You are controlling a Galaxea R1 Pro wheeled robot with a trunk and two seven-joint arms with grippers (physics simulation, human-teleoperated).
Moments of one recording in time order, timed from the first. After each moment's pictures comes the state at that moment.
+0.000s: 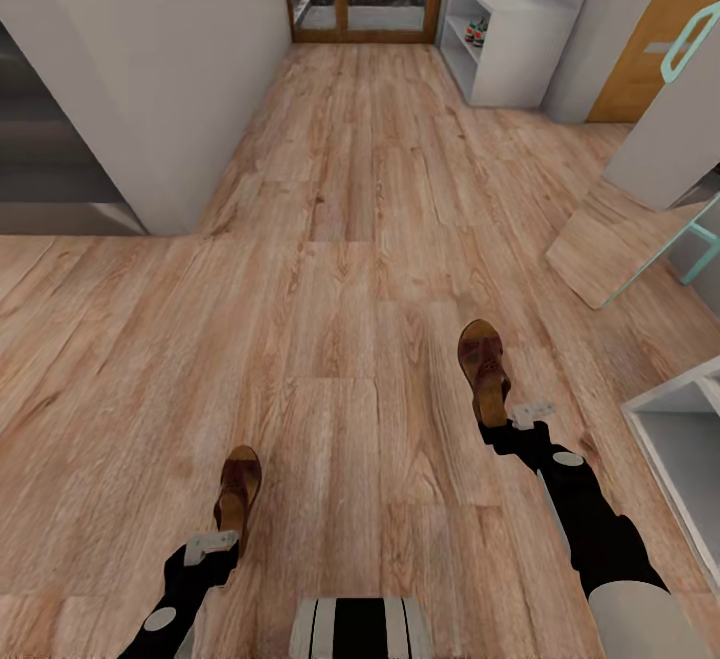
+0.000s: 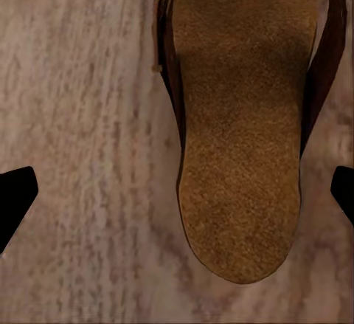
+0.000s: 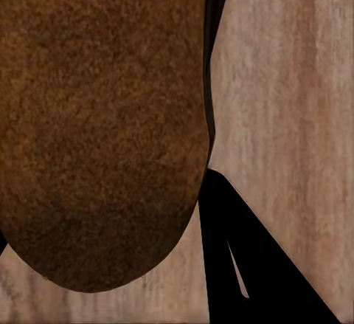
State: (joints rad) left arm -0.40 0.01 0.27 -0.47 -0.18 -0.23 0.01; right arm -0.56 -0.08 -0.16 -1.03 0.23 0.33 0.23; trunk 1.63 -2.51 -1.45
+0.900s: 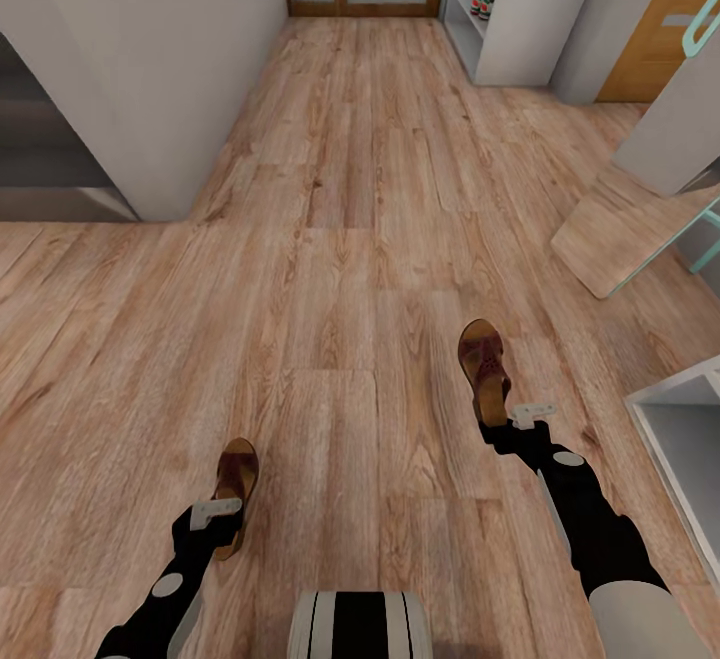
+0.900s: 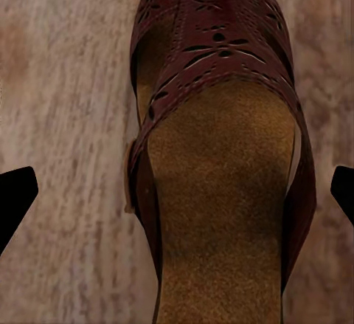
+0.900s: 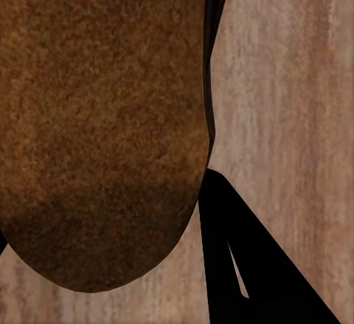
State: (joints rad) left arm -0.47 0.01 0.27 -0.48 -0.19 -0.29 0.01; right arm -0.56 -0.08 -0.17 -1.04 0.23 0.33 0.23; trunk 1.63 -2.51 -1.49
